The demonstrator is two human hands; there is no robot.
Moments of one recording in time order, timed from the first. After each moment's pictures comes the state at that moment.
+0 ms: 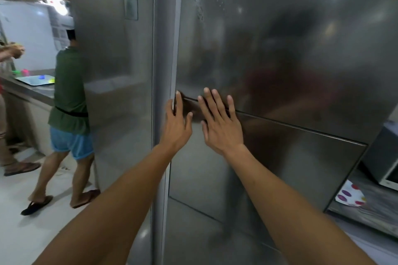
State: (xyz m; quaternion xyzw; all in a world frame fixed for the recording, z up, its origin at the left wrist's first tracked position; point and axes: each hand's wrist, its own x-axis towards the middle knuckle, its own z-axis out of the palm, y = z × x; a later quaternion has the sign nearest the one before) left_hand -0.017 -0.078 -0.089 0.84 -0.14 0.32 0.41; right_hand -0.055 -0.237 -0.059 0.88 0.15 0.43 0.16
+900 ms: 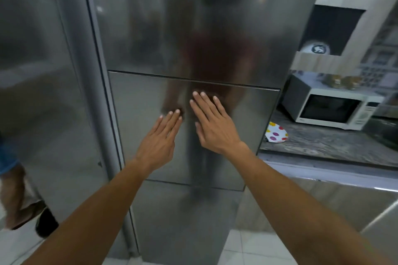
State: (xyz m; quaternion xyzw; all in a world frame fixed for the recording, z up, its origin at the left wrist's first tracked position) left_hand -0.075 -0.139 -0.170 0.85 -0.41 0.32 0.03; right_hand -0.154 -0.339 -0.109 0.92 0.09 0.35 0.15
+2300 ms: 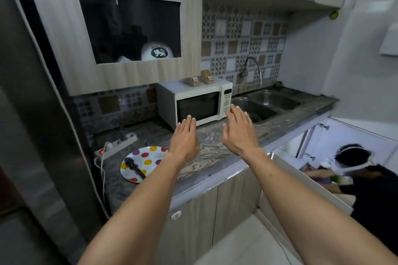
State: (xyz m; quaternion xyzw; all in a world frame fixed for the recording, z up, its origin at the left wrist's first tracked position) left_hand -0.112 -0.767 -0.145 0.76 -0.62 0.12 0.16; right_hand -0.288 -0.845 -0.120 0.85 -0.42 0.31 0.04
